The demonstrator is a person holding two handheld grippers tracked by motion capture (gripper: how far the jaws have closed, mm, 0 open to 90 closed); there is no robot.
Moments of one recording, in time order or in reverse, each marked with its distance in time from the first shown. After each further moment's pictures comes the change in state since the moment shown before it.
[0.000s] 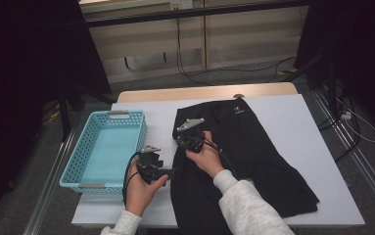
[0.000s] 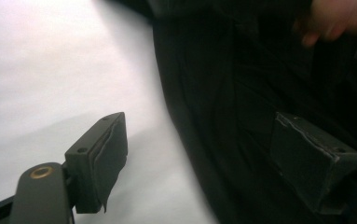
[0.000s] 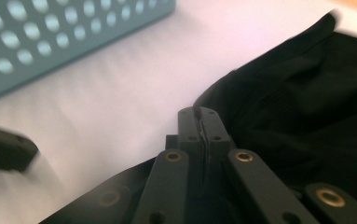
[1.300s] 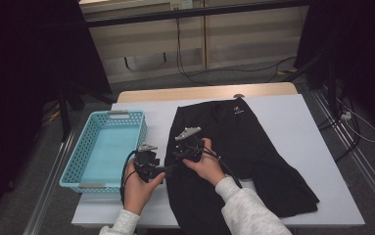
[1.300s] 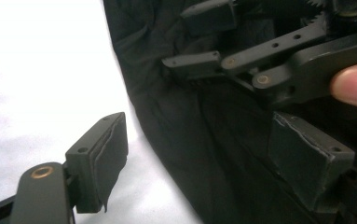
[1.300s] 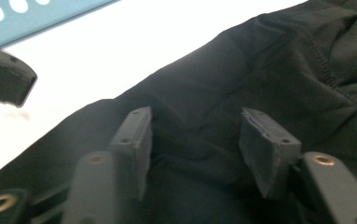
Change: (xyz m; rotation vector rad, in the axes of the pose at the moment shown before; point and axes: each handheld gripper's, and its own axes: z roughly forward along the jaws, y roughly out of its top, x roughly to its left) left arm 0.009 0.002 -0.007 -0.013 0.045 -0.016; right arm 0.019 -0.020 0.009 0.063 -0.035 -0.037
